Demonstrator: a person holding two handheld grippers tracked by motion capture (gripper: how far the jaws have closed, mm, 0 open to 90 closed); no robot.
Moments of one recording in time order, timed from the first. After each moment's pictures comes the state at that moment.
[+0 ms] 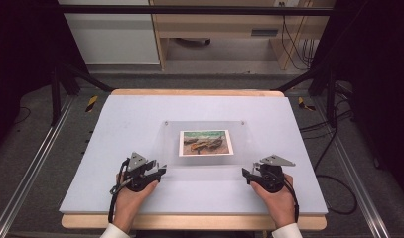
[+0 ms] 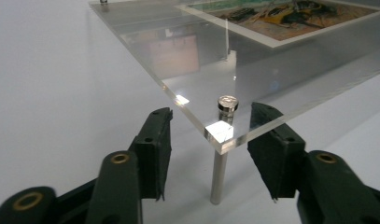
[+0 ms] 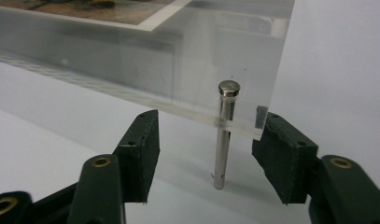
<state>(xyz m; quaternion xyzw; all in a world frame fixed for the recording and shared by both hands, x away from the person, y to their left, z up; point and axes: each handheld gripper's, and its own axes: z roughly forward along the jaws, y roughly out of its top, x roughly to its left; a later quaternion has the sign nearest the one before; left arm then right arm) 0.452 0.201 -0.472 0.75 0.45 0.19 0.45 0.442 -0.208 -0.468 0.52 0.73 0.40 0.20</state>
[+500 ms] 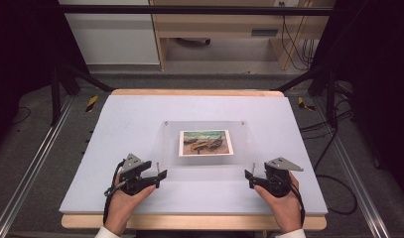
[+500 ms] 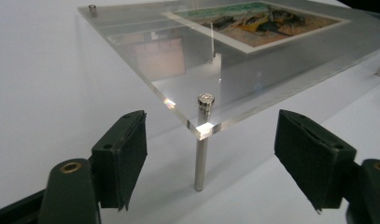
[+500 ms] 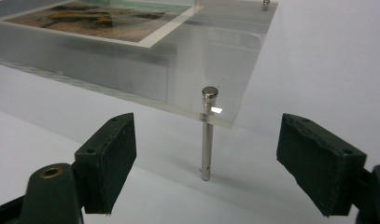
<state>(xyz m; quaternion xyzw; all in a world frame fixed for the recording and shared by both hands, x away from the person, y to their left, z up) 0.443 0.210 -0.461 0.75 0.44 0.17 0.47 0.428 -0.217 -0.458 0.51 0.72 0.41 0.22</state>
